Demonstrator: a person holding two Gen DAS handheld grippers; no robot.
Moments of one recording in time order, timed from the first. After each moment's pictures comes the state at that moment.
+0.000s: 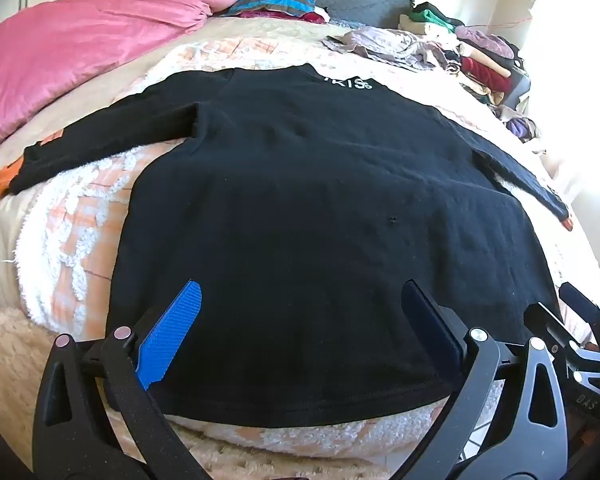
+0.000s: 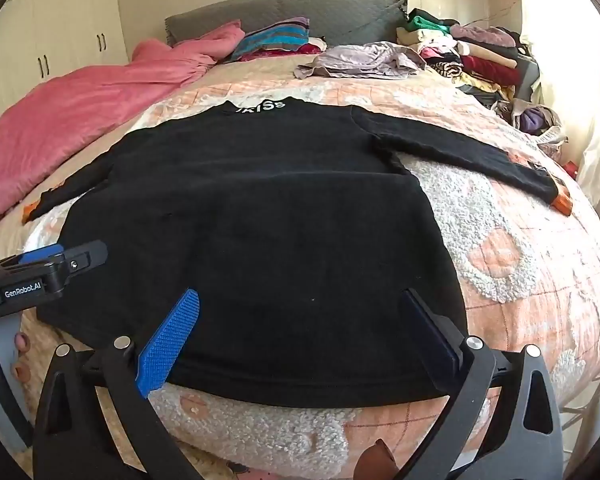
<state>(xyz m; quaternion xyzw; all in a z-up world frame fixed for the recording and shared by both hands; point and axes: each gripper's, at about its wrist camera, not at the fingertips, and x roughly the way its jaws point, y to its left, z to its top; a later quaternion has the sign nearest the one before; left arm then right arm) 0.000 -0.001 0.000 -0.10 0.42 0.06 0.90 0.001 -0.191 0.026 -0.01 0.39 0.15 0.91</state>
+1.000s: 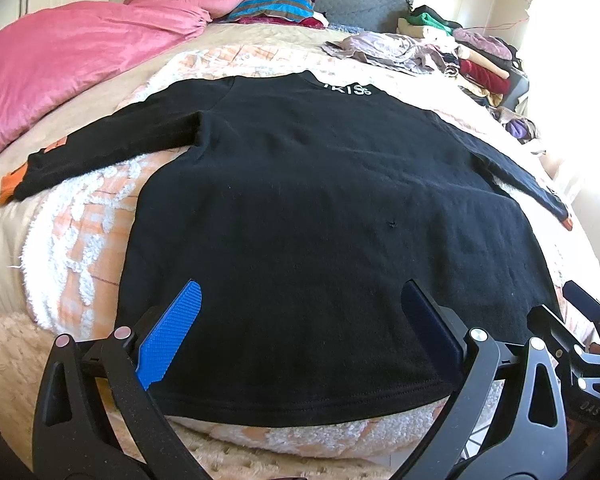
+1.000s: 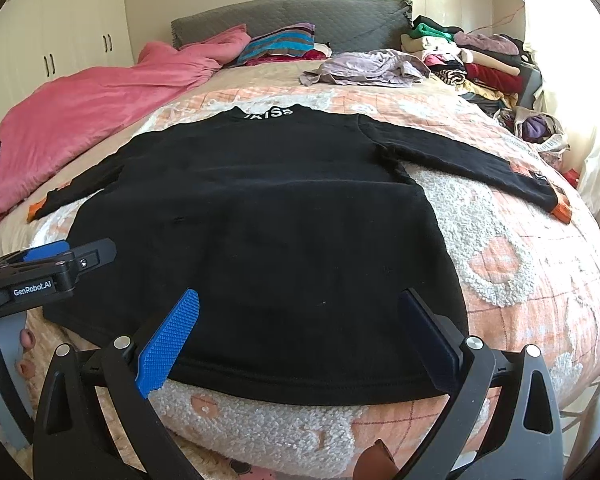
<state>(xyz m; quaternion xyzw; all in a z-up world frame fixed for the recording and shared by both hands) -0.003 0.003 0.009 -0.10 0.41 0.06 0.91 -0.016 -0.175 0.039 -0.03 0.37 0.15 0.92</state>
